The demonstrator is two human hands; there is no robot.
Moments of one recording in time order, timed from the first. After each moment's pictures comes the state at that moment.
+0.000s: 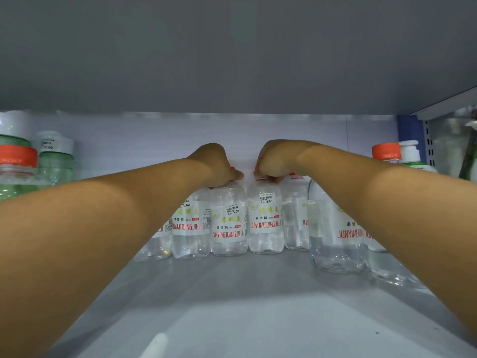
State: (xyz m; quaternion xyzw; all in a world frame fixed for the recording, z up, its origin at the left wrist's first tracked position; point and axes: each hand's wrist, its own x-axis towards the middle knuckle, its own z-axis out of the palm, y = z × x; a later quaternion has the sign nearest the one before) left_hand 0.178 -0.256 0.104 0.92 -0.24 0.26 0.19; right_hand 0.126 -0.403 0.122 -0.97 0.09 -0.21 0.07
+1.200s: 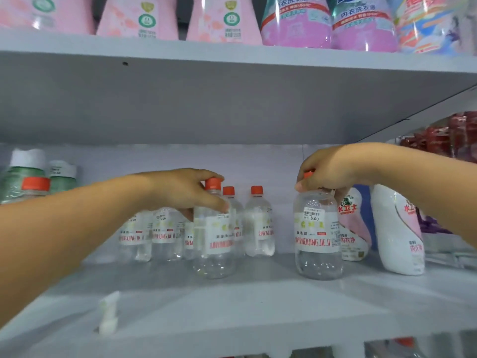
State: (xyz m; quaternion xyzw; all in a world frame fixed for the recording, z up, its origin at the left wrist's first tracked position) left_hand 0.079 -0.232 0.098 0.89 -0.37 0.09 0.26; right_hand -0.062 -0.497 0.126 -0.97 0.10 -0.17 0.11
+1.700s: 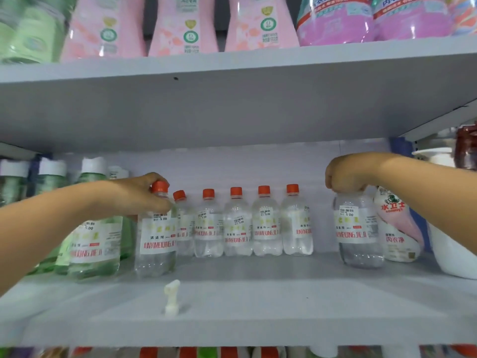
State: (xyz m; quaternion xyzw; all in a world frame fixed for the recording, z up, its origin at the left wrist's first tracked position) left_hand 0.089 -0.088 0.088 0.94 -0.15 0.16 0.27; right_hand 0.001 -0.494 0.126 -0.97 0.18 -0.17 -0.05
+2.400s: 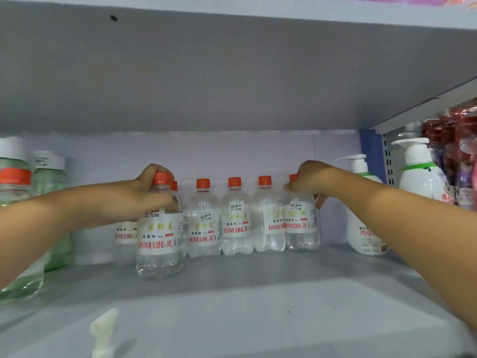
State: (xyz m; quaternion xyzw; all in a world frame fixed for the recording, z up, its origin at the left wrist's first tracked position) left_hand 0.139 -0.151 0.071 0.89 -0.29 0.09 0.35; right_hand 0.070 -0.515 0.101 -0.95 0.19 -0.21 0.16
